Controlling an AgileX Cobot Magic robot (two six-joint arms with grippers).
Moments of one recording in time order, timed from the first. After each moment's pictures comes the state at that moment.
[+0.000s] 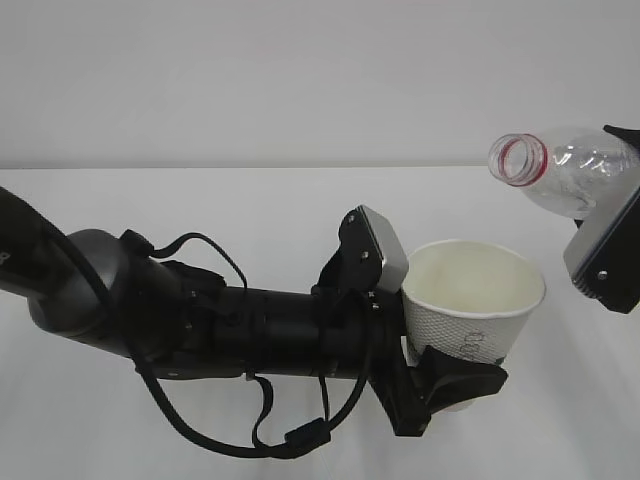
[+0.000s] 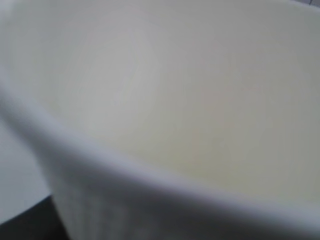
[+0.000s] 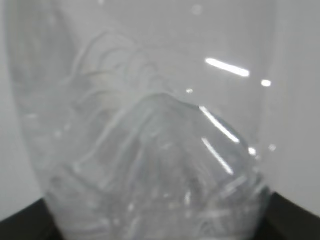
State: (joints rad) left arm -0.81 2.11 -0.98 0.86 -0.95 -0.57; right arm 0.26 1.26 -0.33 0.12 -0.71 -1.25
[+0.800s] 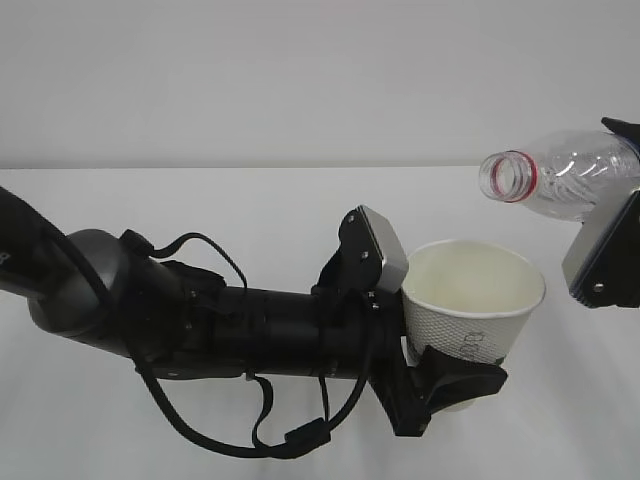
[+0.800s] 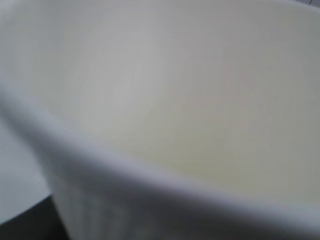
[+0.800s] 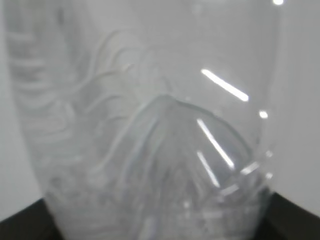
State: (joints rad) left arm -0.81 2.11 -0.98 0.86 -0.95 -0.57; right arm 0.26 1.26 -0.33 0.12 -0.75 -1.39
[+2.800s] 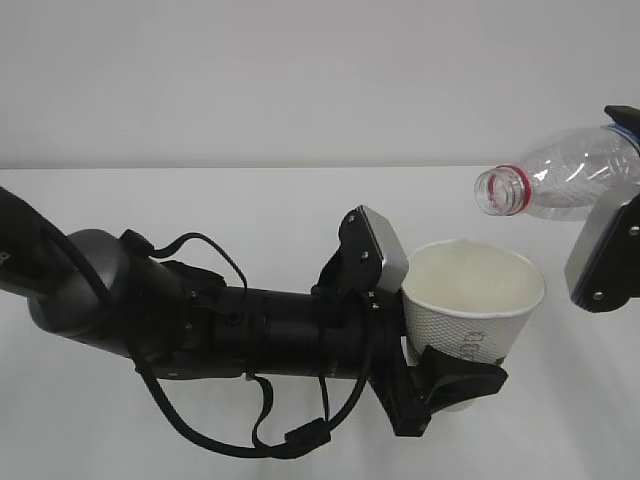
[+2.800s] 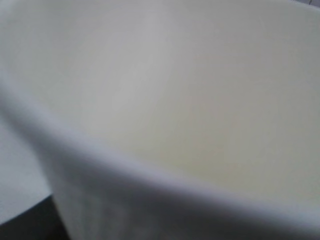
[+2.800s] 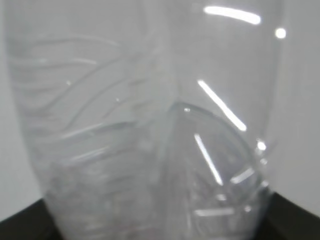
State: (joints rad) left arm -0.81 2.11 -0.98 0.86 -0.95 -0.57; right arm 0.26 1.27 -0.33 0.13 -0.79 -1.56
